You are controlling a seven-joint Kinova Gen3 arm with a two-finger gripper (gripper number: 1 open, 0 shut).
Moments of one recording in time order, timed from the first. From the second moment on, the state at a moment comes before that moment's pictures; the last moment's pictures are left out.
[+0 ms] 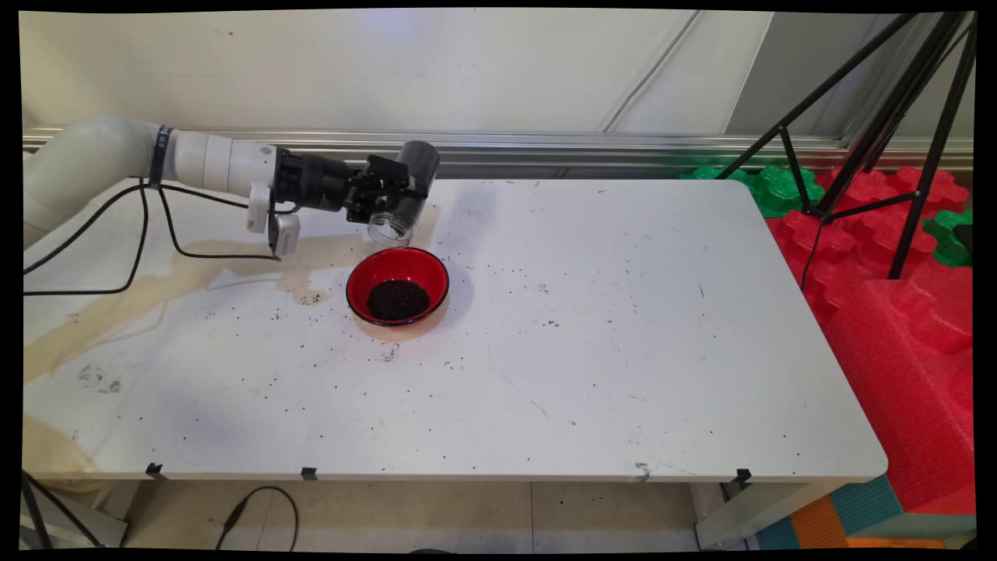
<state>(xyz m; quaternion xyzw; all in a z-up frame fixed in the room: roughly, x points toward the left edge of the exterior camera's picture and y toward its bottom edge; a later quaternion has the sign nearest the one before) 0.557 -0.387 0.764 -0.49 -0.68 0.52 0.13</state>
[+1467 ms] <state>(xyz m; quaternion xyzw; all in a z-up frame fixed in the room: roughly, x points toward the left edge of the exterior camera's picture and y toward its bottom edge) 0.555 -0.380 0.769 -0.55 -0.63 0.54 0.09</state>
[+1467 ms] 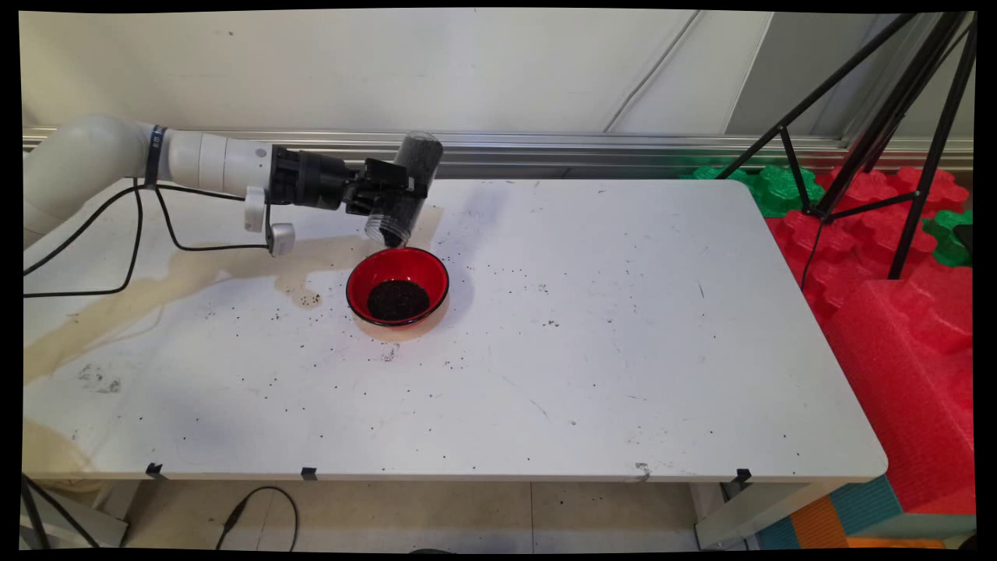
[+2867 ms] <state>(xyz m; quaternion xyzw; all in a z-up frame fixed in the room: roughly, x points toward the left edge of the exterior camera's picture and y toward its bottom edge) 0.554 -0.380 0.771 -0.57 -0.61 0.55 0.07</state>
